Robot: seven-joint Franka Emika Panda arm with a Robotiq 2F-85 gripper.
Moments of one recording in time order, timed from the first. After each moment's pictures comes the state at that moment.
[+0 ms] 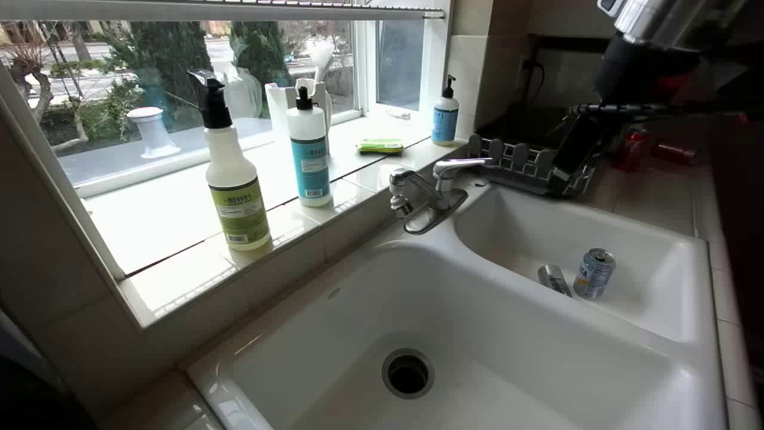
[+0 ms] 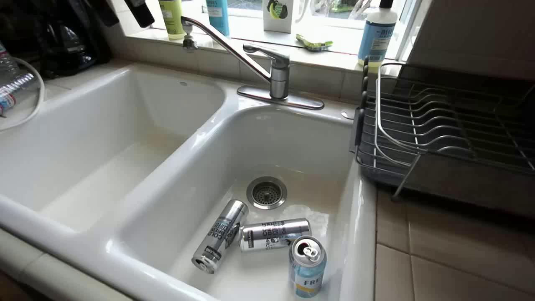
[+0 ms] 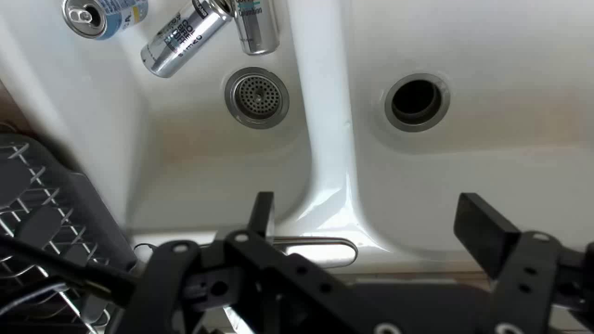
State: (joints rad) arm -0.01 -0.61 0.20 -2.41 -0.09 2.03 0.27
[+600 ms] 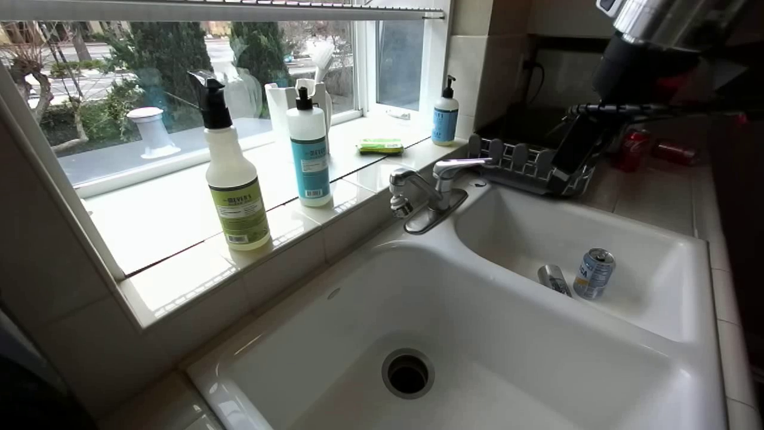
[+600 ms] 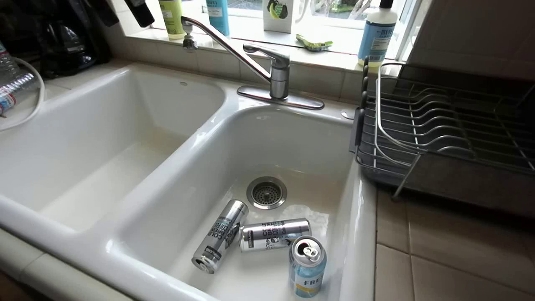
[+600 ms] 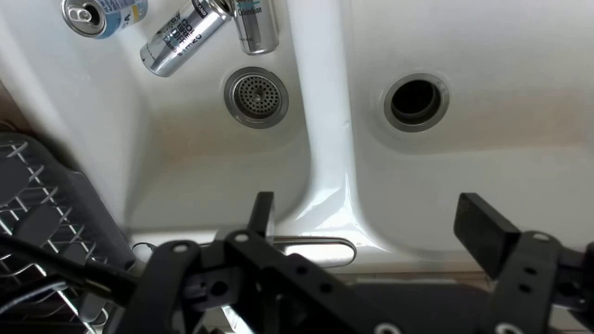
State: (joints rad) arm -0.01 -0.61 0.20 -2.41 -0.09 2.03 0.27
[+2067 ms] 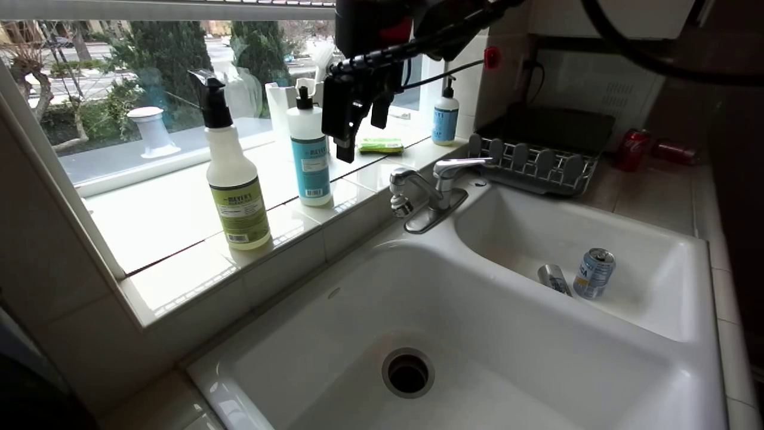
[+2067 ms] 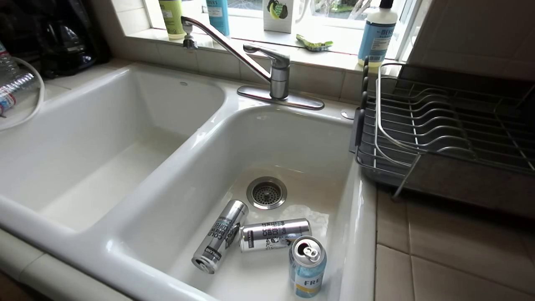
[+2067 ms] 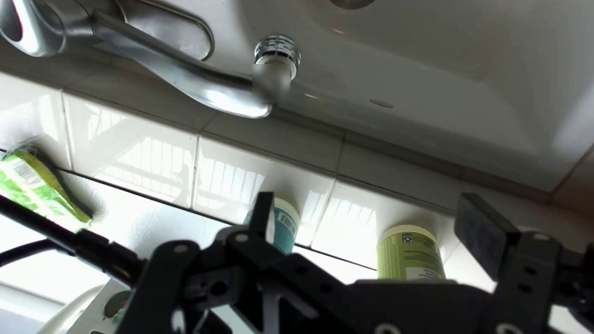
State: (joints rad) arm 0.16 0.18 0.29 -1.51 -0.30 1.90 0.16
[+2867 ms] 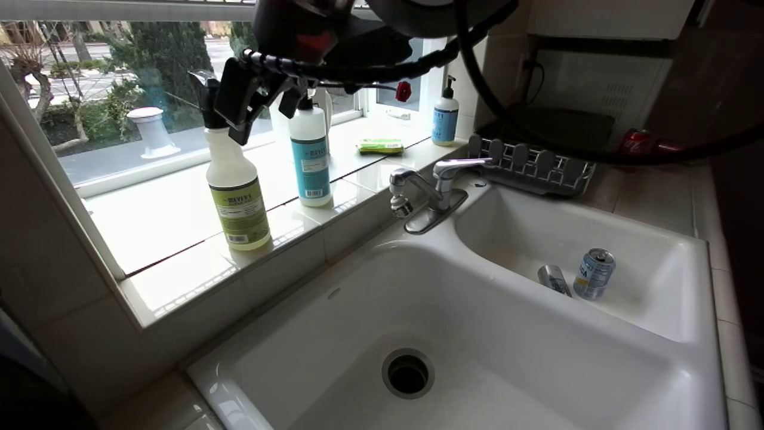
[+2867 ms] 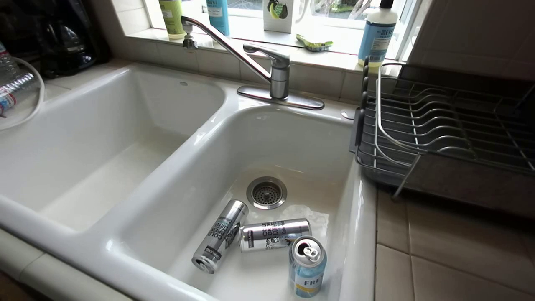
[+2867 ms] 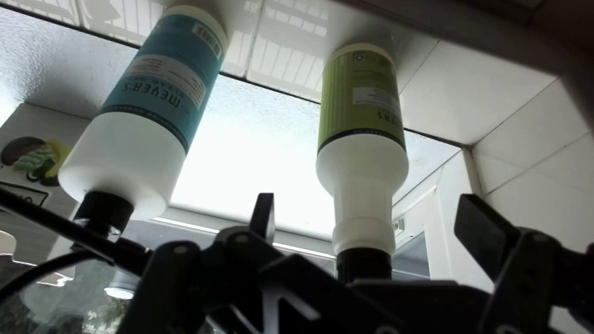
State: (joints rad) arm 0.24 0.31 0.23 -1.44 -0.29 2.35 0.16
